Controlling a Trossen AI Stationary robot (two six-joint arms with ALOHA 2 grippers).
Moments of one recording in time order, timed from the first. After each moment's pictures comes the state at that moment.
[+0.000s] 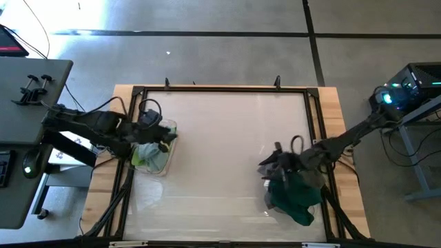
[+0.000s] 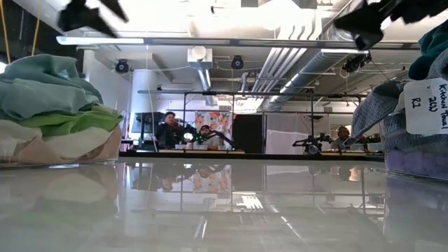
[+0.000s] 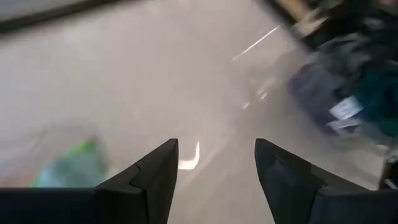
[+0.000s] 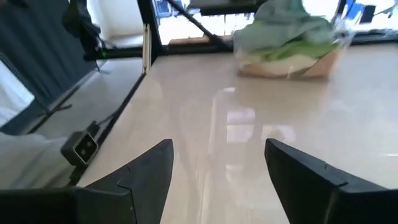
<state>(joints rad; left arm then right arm) -0.23 0.93 1.02 -0.93 -0.50 -0.98 0.50 0.95 0.50 0.13 0.31 0.23</state>
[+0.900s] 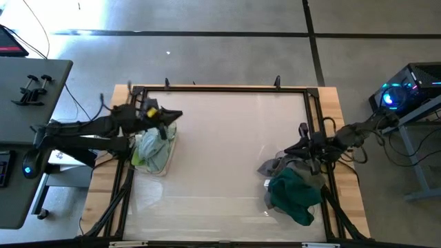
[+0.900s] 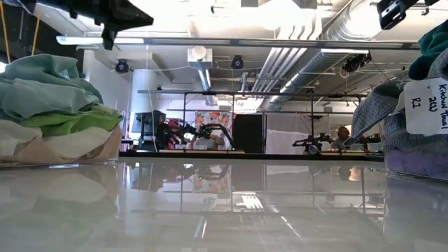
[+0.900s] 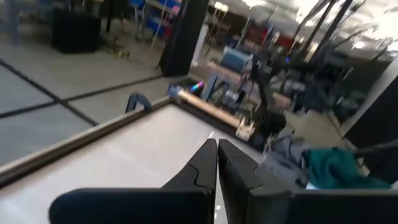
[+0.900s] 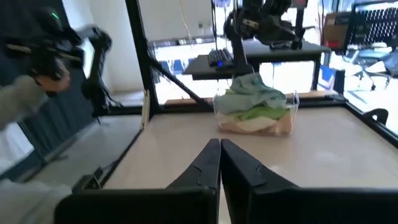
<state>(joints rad) 0.14 0.66 0.57 0.00 -0.23 -0.36 0.50 0.39 0.48 -0.16 0.36 0.12</state>
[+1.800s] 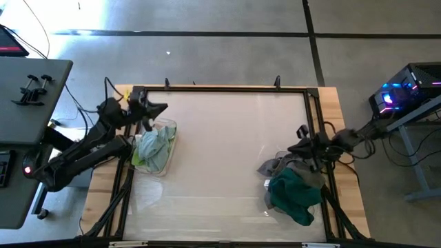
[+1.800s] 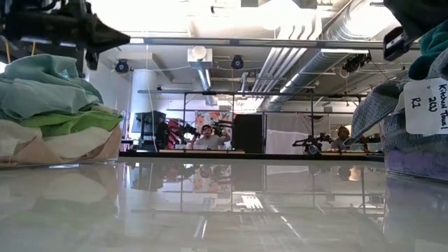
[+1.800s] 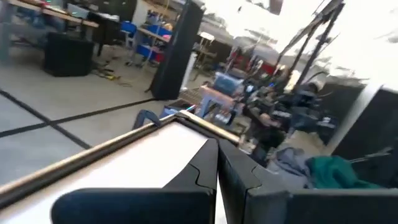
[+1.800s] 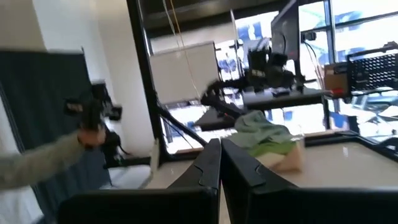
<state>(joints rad) 0.77 0.34 0.33 0.06 0.41 -0.36 0.41 0.00 0.10 0.14 0.27 0.11</state>
